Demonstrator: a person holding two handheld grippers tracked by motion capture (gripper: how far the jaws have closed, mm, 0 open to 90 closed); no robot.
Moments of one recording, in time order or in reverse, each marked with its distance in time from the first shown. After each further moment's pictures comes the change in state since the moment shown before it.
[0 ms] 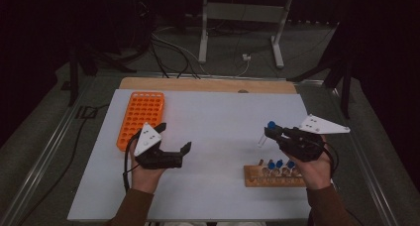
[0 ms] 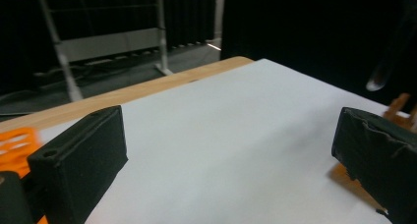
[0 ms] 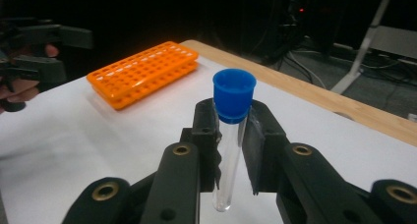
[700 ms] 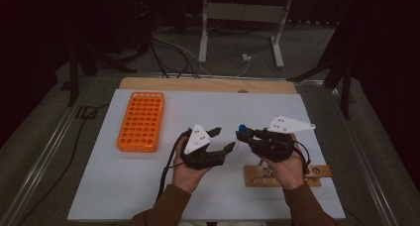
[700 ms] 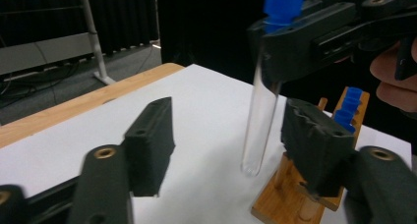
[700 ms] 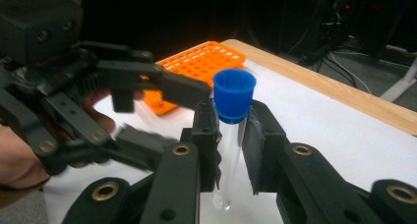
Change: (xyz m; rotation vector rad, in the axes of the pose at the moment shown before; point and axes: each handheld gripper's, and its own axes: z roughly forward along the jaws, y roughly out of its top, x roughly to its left) left arm -0.069 0.019 0.062 0.009 -0.196 0.068; right arm 0.040 0.011 0.044 0.018 0.125 -0.019
